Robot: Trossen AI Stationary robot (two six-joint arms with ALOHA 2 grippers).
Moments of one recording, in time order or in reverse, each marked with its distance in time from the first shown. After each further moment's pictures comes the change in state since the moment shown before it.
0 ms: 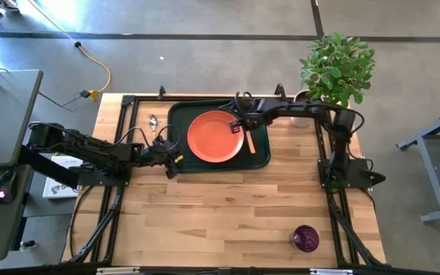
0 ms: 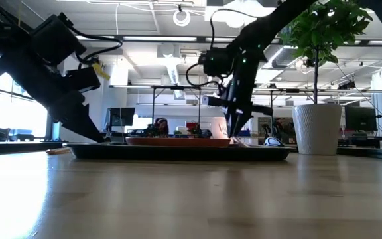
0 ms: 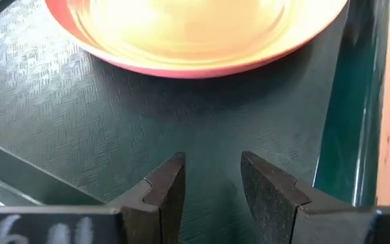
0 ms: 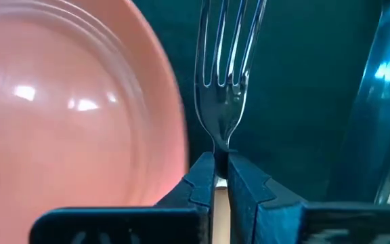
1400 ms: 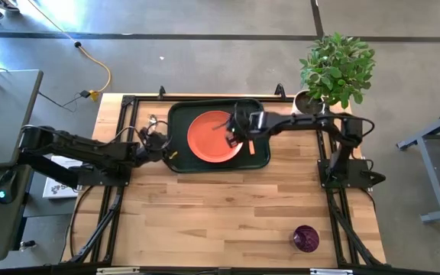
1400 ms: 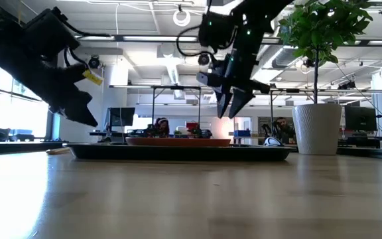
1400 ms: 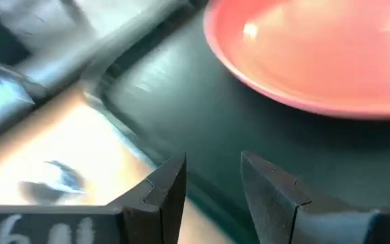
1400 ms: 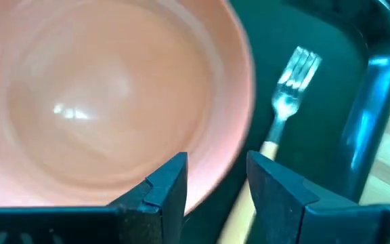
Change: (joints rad) left arm 0.000 -0.157 0.009 -0.196 -0.424 -0.073; right arm 0.220 -0.101 -0.001 -0.028 0.230 -0.064
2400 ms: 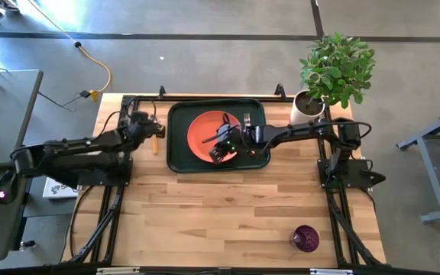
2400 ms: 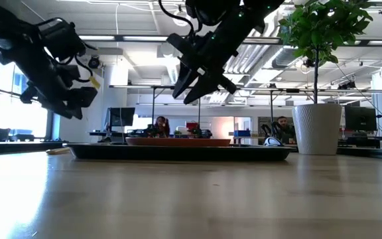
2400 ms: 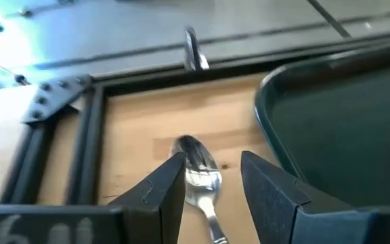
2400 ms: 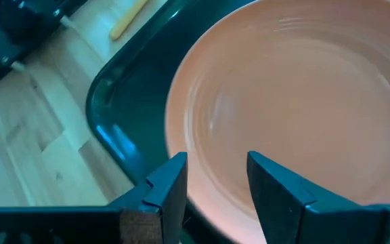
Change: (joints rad) left arm 0.462 -0.114 0.065 -0.185 0.024 -0.216; right arm 0.134 0.025 0.000 0.391 -0.166 -0.090
